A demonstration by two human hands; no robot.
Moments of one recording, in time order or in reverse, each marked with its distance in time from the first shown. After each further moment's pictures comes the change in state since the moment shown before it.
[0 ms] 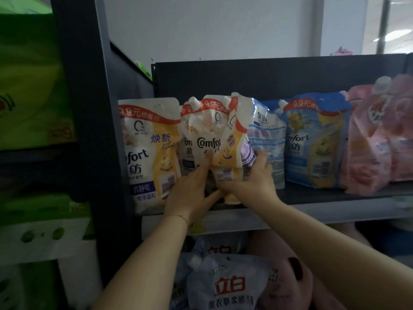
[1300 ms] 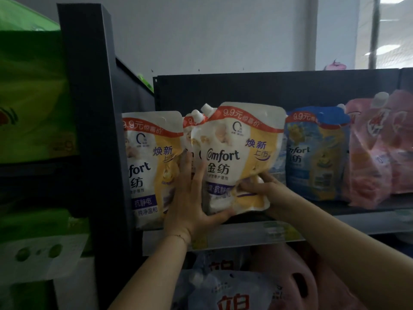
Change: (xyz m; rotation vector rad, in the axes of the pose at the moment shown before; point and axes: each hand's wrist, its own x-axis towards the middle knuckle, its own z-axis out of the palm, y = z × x) left_hand -0.004 -0.006 0.004 -0.088 0.307 0.120; right_hand 0.033 0.021 -0.025 0.850 -0.464 0.226
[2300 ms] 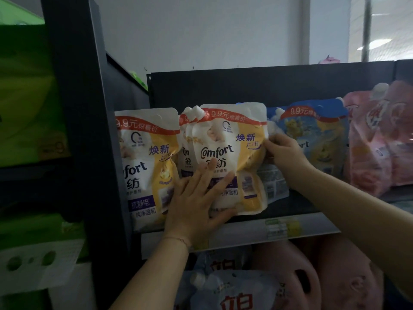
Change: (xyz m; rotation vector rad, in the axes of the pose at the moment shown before) left_hand -0.002 -0.003 0.006 0.341 -0.081 0.215; right_hand 0.019 -0.053 -0.004 -0.503 0.454 -0.241
